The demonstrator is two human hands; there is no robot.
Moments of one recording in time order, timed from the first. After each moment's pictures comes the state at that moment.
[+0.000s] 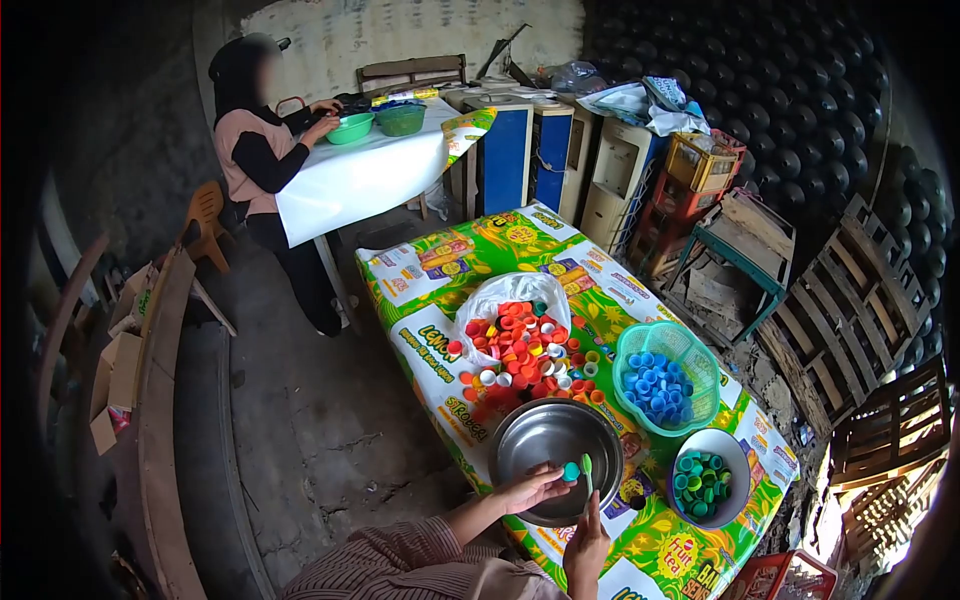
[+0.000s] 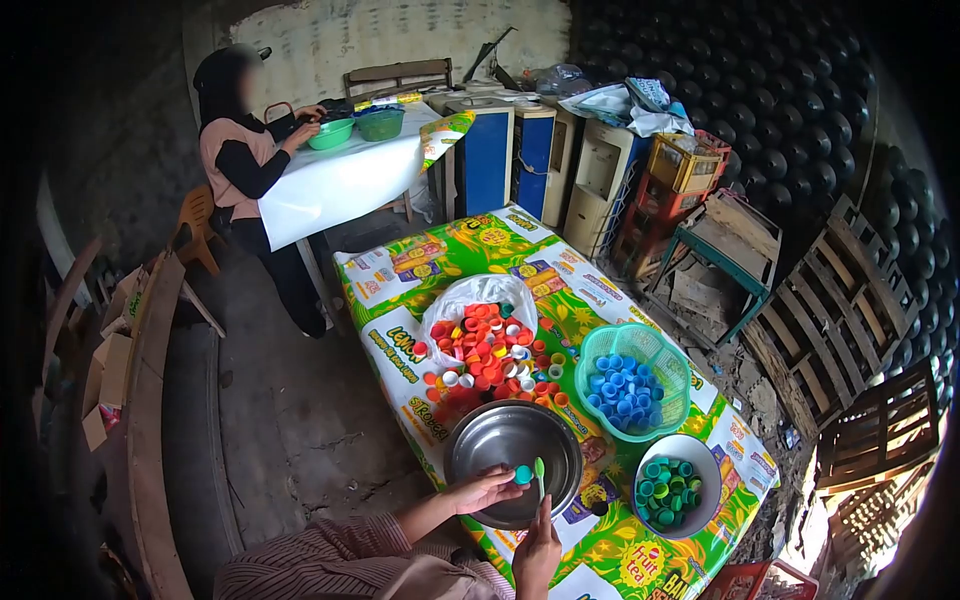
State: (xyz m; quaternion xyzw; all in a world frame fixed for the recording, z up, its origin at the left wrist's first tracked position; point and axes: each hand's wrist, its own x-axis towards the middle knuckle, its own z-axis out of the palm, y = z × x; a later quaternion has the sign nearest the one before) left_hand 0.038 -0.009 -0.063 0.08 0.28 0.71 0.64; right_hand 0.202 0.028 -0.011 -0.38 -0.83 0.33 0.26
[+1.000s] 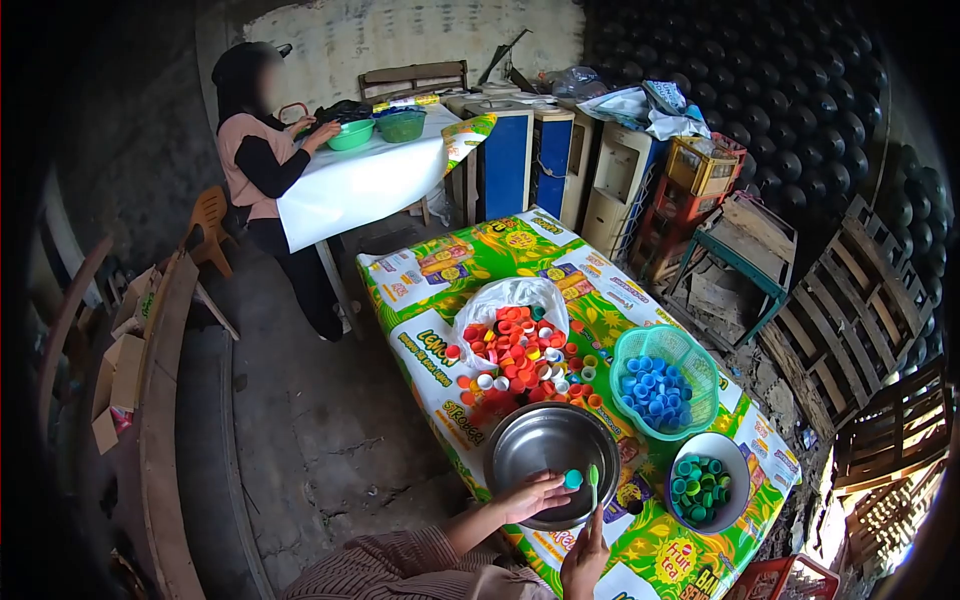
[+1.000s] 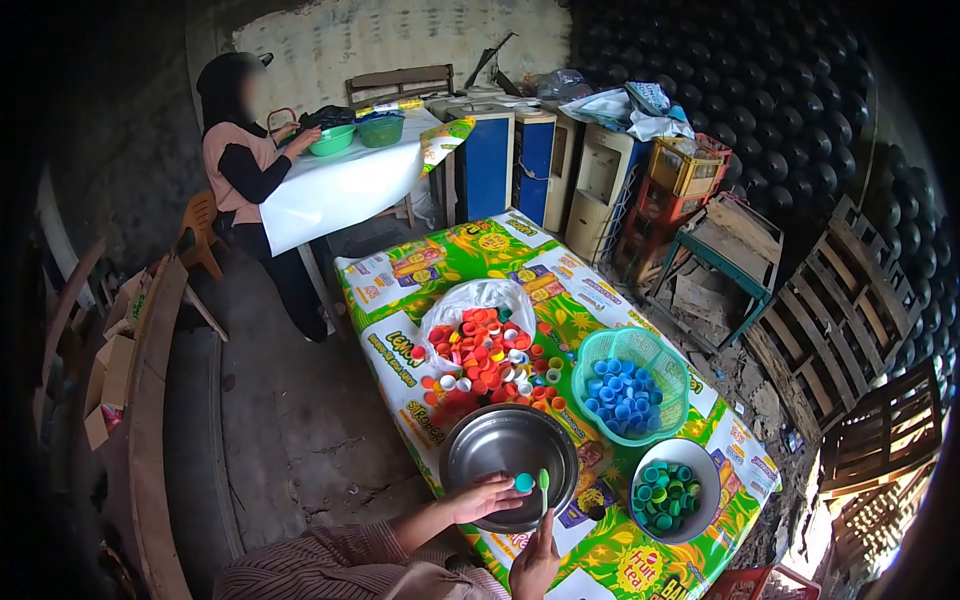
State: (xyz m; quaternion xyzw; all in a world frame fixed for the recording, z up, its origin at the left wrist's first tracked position) left_hand 0.051 -0.008 -0.046 0.08 0.32 0.72 0.61; right_hand 0.215 0.023 -0.009 -0.40 -0.79 0.37 0.28
